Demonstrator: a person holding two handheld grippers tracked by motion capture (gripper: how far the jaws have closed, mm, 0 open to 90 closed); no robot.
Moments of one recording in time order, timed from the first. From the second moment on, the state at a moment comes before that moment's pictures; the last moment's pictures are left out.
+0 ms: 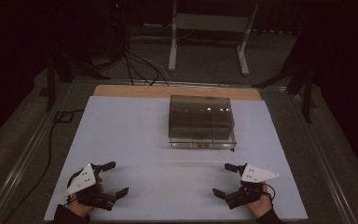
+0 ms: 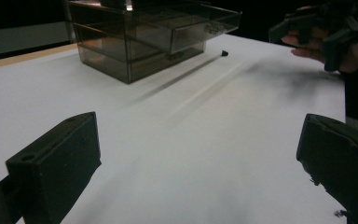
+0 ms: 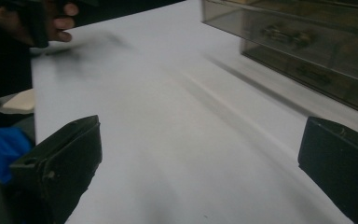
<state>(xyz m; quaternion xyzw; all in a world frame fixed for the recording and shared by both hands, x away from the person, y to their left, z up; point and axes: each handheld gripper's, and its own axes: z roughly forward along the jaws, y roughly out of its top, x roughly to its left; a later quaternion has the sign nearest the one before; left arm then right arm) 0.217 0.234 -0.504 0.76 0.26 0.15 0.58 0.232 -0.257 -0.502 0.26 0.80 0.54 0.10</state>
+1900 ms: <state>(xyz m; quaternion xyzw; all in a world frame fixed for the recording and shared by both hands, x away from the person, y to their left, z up) 0.217 0.234 -0.503 0.75 0.26 0.15 0.59 0.285 -0.291 -0.502 0.38 0.76 0.50 0.17</state>
